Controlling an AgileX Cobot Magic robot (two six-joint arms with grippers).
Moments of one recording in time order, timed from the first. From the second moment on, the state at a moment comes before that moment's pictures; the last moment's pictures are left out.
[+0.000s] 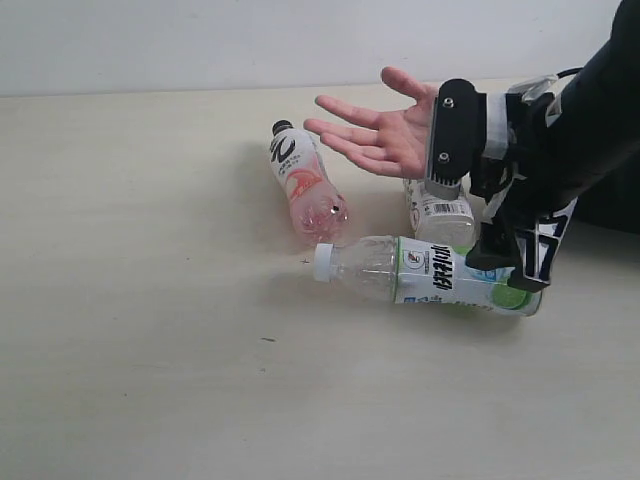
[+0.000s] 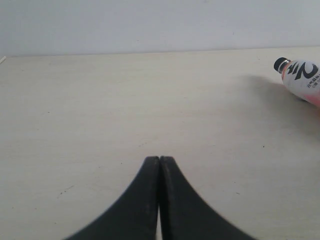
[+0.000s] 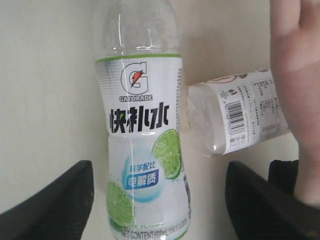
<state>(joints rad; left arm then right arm) 0.03 0.00 0.00 0.13 0.37 -0.10 0.42 1.52 -0.93 0.08 0.73 -0.99</state>
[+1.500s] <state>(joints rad) 0.03 0.00 0.00 0.13 0.37 -0.10 0.42 1.78 -0.93 0.11 0.60 -1.01</state>
